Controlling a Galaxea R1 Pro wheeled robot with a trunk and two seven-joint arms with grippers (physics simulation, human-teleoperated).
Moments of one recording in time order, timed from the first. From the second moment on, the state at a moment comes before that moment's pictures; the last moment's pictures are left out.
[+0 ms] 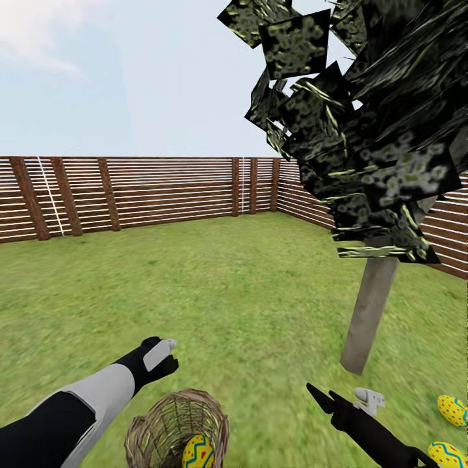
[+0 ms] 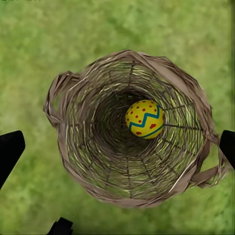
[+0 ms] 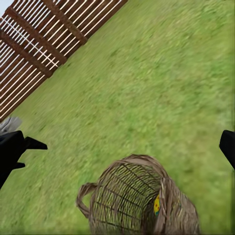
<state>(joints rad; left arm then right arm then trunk) -0.90 -0.02 -0.53 -0.18 1.03 0.48 0.55 0.06 0.08 -0.40 -1.58 -0.28 0.60 0.70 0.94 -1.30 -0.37</state>
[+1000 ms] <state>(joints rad) -0.90 -0.01 -0.54 -0.23 1.02 0.48 0.47 0.06 0.08 -0.40 -1.58 -0.29 0.60 0.70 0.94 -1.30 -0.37</state>
